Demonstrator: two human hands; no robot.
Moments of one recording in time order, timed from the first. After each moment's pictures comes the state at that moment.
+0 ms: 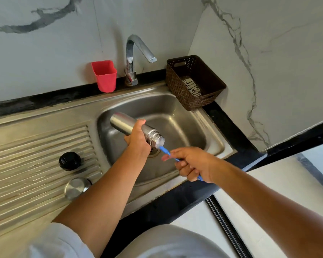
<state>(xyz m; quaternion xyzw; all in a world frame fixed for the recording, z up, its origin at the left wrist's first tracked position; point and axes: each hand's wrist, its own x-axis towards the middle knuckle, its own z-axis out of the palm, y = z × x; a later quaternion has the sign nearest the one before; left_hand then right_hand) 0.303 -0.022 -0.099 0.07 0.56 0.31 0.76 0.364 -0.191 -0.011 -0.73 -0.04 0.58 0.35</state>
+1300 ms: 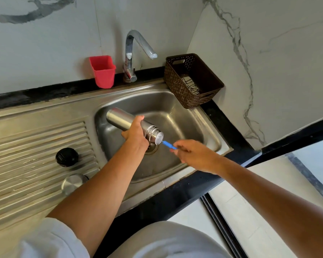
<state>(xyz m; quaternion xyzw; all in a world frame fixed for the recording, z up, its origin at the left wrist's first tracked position) 0.301 -0.017 -0.092 0.09 0.57 0.27 0.77 0.379 -0.203 -0.006 -0.82 -0.40 0.38 0.16</state>
